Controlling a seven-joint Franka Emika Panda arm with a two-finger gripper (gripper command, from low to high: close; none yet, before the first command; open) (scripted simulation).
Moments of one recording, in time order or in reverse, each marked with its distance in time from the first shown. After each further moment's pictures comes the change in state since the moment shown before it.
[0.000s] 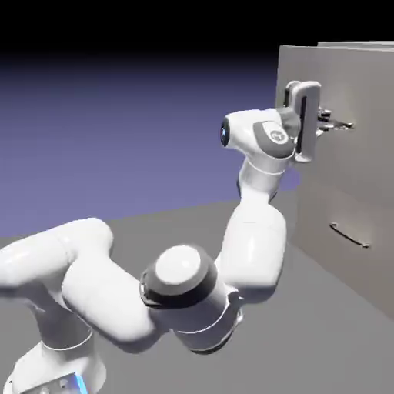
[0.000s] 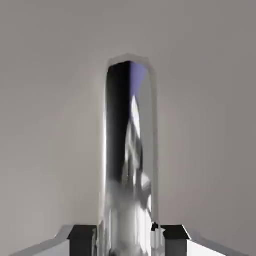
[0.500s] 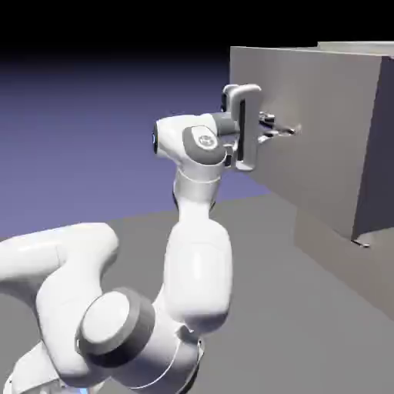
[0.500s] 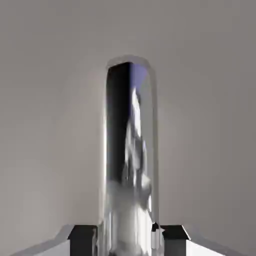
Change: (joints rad) arm -0.290 0.078 0.126 -0.457 0.149 -0.171 0.034
